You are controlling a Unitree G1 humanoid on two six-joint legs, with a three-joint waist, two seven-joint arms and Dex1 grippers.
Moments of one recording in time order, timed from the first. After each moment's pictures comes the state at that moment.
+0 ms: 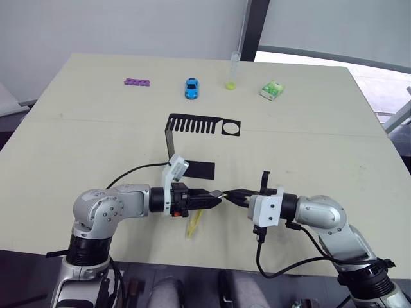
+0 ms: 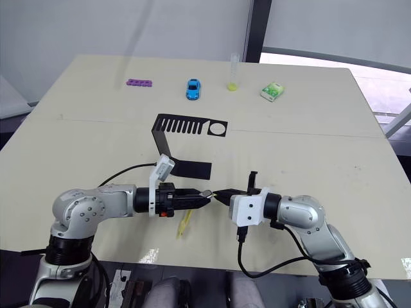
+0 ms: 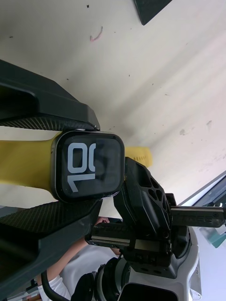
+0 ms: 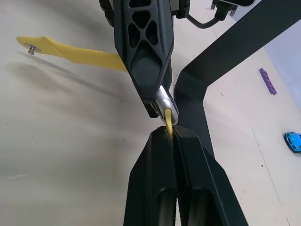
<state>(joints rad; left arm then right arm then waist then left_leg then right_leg) -0.45 0.42 0.01 -0.31 -0.85 1.31 -0.56 -0.22 -0.59 0.21 -0.32 -0.09 -0.17 0.89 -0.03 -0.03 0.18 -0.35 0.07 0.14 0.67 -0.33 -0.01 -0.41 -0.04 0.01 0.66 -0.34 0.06</state>
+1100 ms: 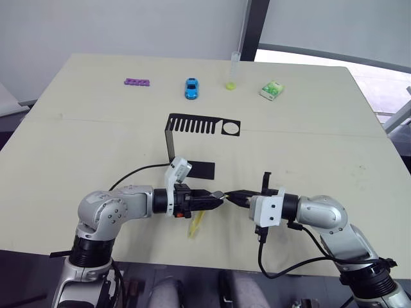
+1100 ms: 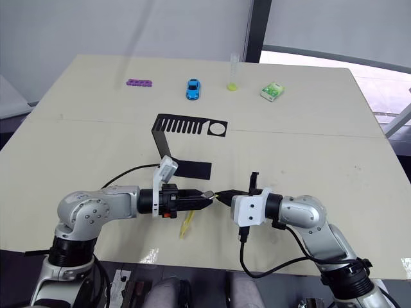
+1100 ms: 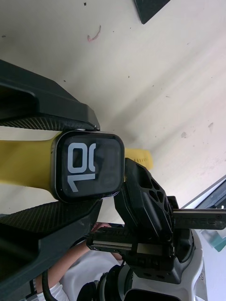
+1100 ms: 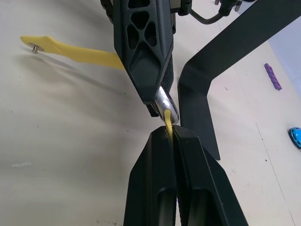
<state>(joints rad) -0.44 0.41 -0.01 -0.31 -0.82 1.26 -0.56 -0.22 -0.60 0.21 -0.31 -0.09 -0.17 0.90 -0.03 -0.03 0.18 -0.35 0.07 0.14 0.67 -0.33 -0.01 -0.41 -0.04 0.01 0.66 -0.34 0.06</state>
